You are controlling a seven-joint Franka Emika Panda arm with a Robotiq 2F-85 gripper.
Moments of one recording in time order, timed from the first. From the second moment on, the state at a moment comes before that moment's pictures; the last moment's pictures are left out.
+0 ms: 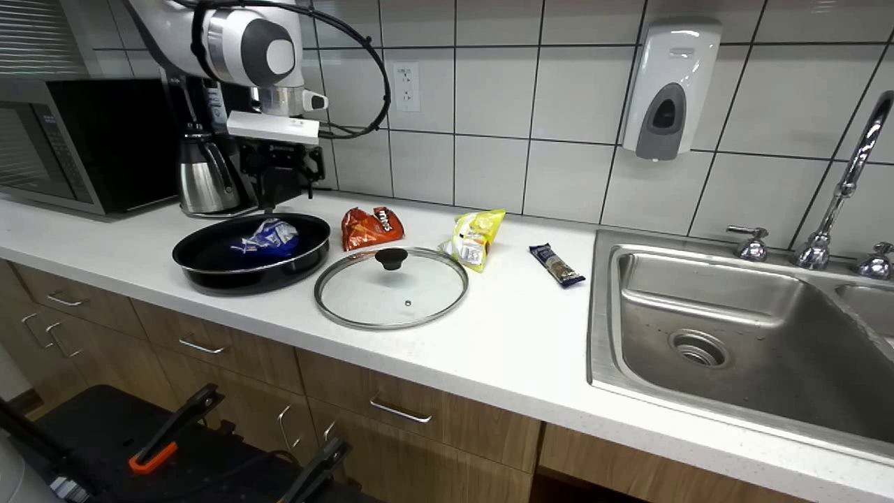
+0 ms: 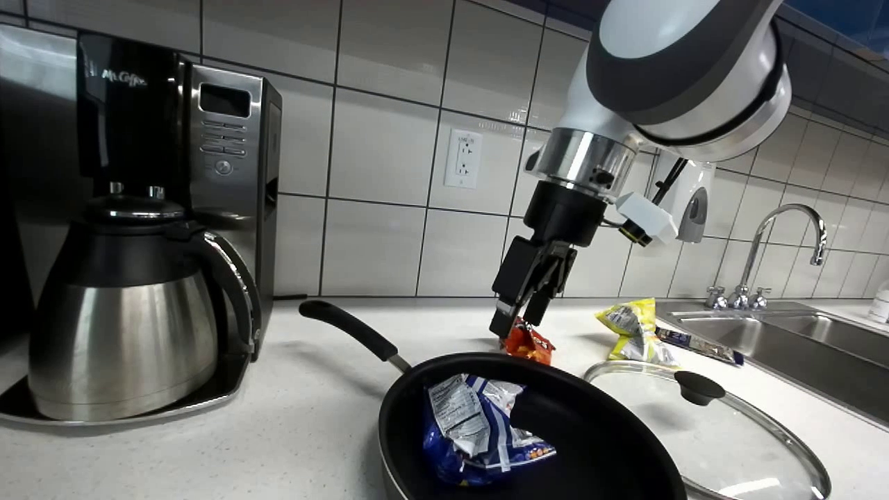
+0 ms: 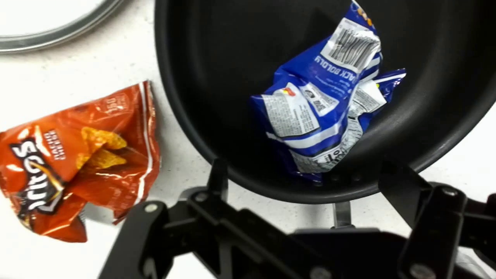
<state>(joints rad) 0.12 0.32 0.24 -2.06 0.13 2.49 -0.38</state>
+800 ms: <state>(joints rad) 0.12 0.36 0.09 -2.04 -0.06 2.55 -0.16</state>
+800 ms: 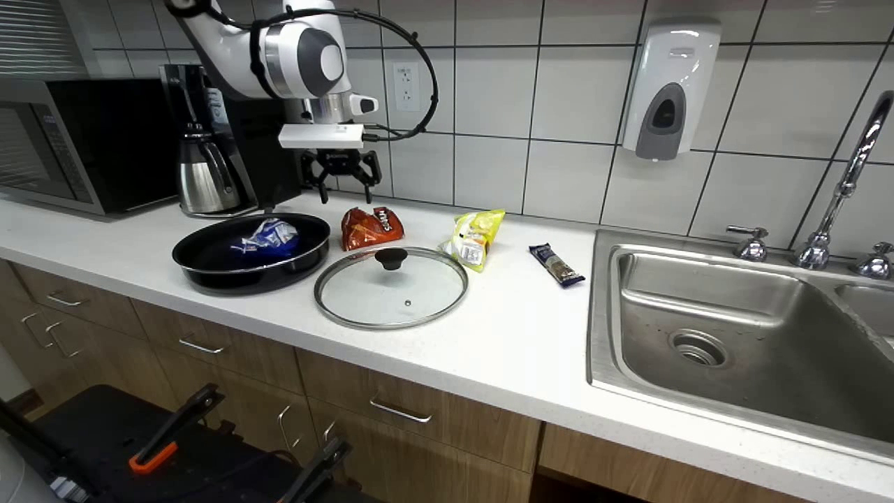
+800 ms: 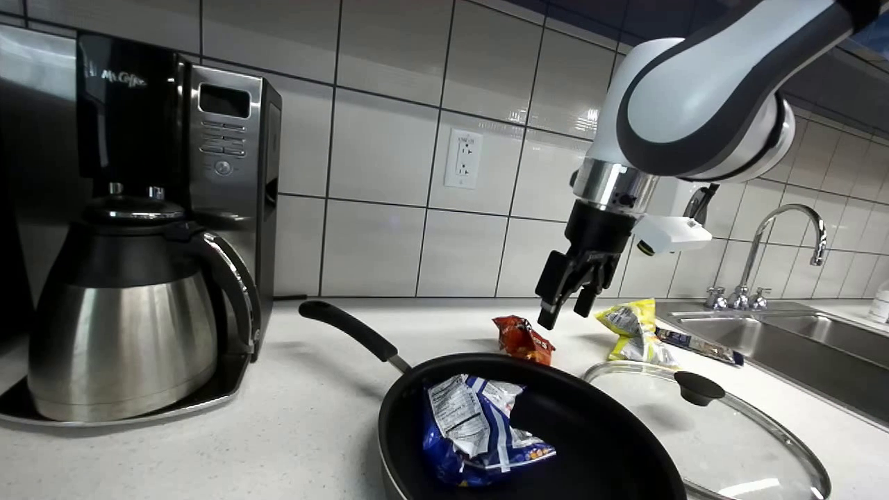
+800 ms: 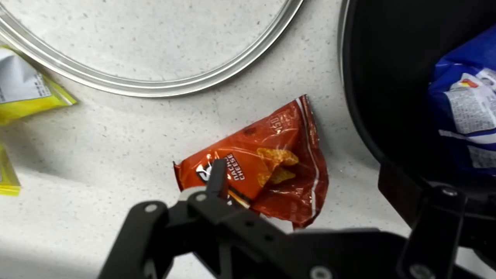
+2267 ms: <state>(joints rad) 0.20 0.66 -0.03 -1.75 -0.17 2.55 0.09</state>
